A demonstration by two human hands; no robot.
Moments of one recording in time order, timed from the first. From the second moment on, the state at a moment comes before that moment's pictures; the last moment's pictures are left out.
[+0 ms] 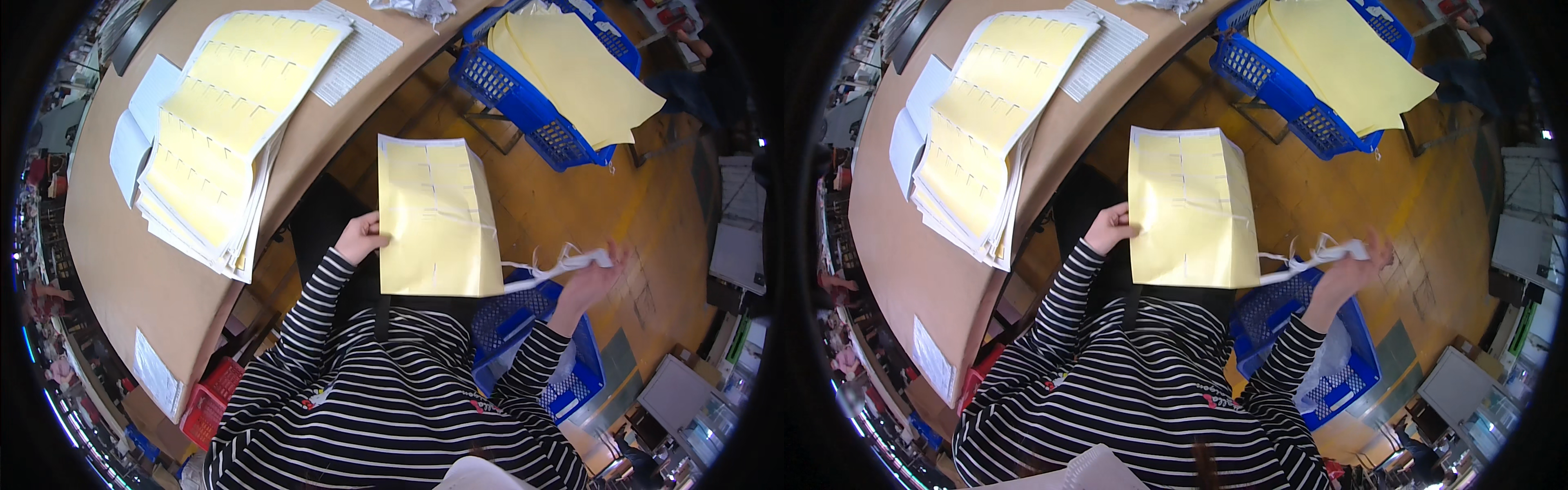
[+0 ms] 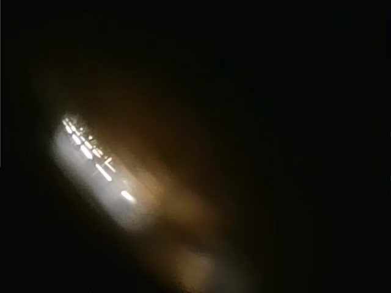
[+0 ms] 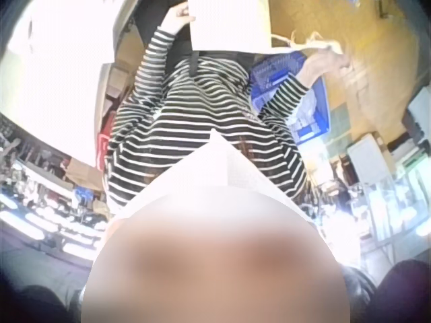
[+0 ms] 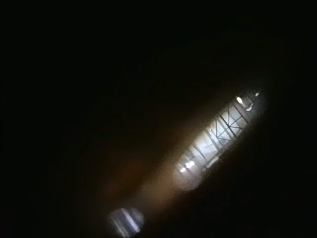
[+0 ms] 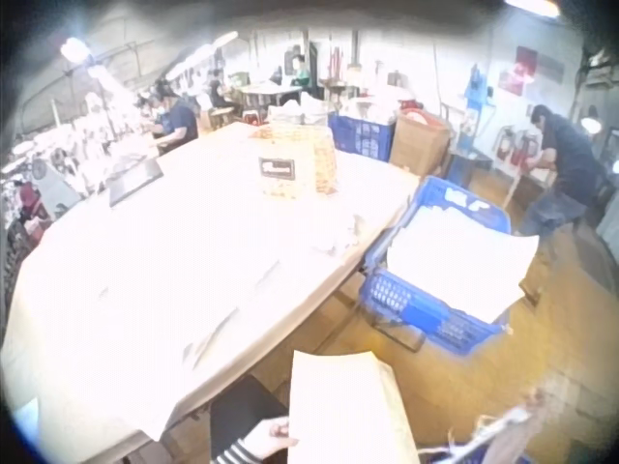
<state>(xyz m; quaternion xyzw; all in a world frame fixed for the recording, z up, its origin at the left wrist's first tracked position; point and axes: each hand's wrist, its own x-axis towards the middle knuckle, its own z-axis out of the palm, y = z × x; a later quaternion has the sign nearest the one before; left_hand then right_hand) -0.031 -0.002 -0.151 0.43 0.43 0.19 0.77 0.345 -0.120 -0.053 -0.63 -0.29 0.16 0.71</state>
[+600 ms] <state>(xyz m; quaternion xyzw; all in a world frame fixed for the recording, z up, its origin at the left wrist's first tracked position) 0.013 -0.012 -0.219 0.32 0.45 0.25 0.79 0.205 -0.131 -0.134 -0.69 -0.60 0.28 0.28</state>
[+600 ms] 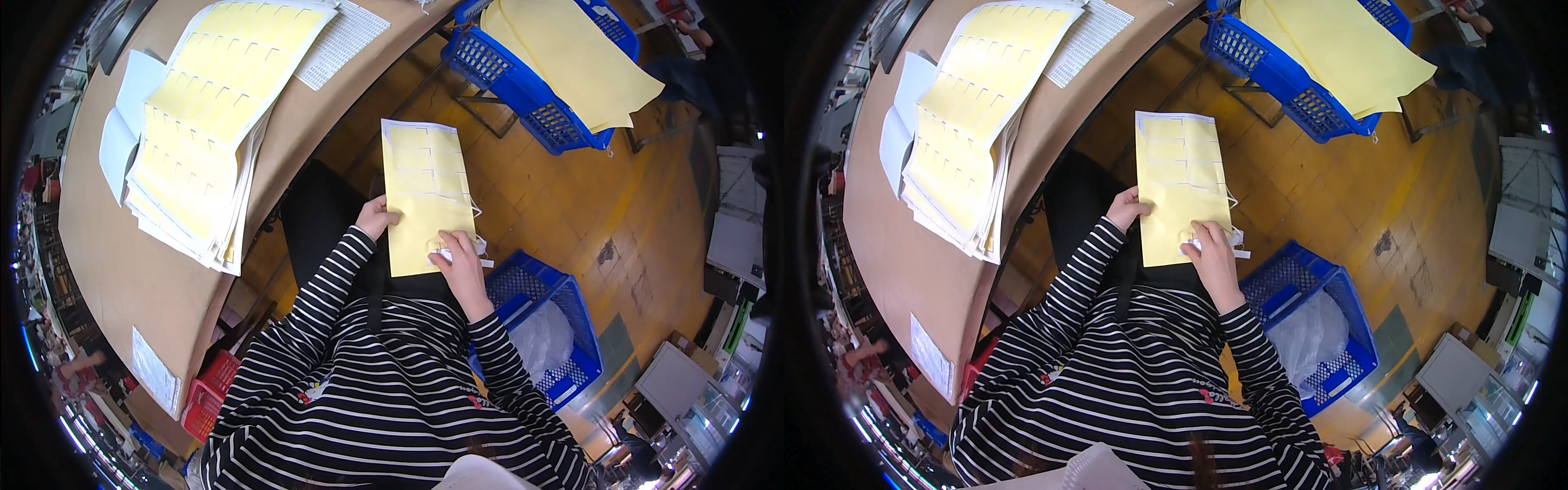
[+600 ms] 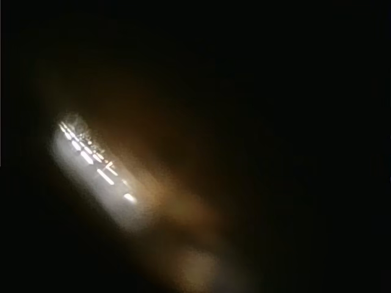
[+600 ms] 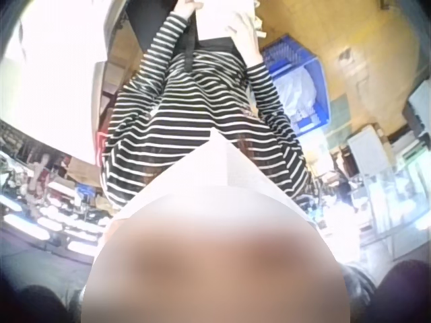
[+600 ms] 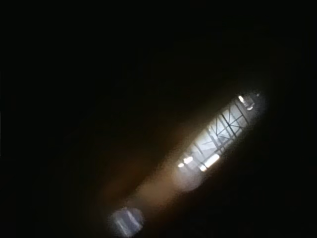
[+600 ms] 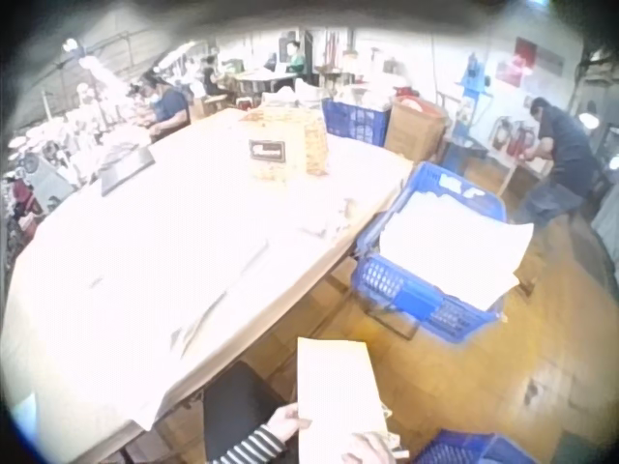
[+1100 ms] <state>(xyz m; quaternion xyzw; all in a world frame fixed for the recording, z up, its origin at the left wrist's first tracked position) 0.014 -0.013 -0.216 0.34 0.47 0.24 0.78 0.217 -0.134 -0.122 -0.68 -0.61 0.36 0.19</state>
